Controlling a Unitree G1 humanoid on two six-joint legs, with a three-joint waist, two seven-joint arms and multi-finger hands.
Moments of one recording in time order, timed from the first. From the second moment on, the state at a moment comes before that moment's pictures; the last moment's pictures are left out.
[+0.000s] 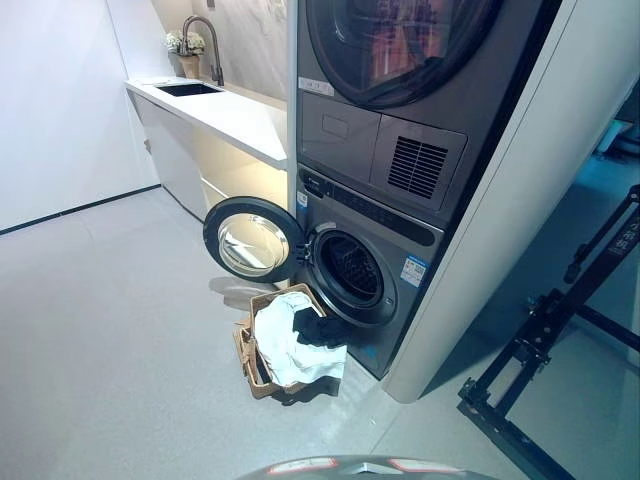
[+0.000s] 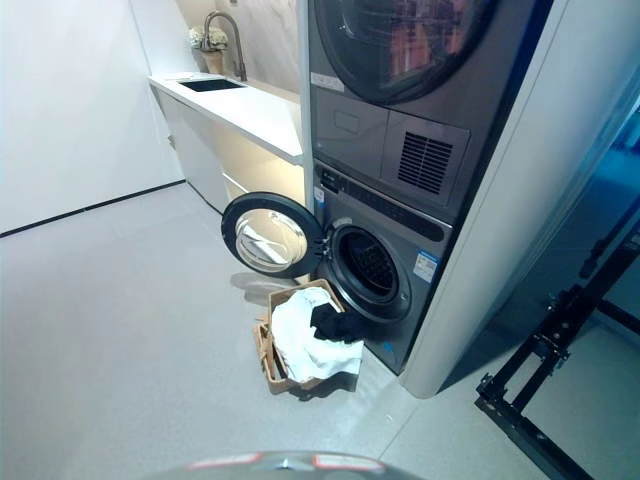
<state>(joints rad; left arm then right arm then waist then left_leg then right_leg) 0.04 0.24 -0.21 1.39 -0.12 0.03 0.09 0.11 -0.25 0.09 1.40 0.26 0.02 -0.12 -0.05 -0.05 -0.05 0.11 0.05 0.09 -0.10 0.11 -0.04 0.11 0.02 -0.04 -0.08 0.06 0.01</state>
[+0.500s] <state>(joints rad) 0.04 0.24 -0.21 1.39 -0.12 0.03 0.08 0.11 -0.25 0.09 1.40 0.26 0.02 -0.12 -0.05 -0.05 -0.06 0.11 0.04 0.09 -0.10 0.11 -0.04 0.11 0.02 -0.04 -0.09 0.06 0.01</state>
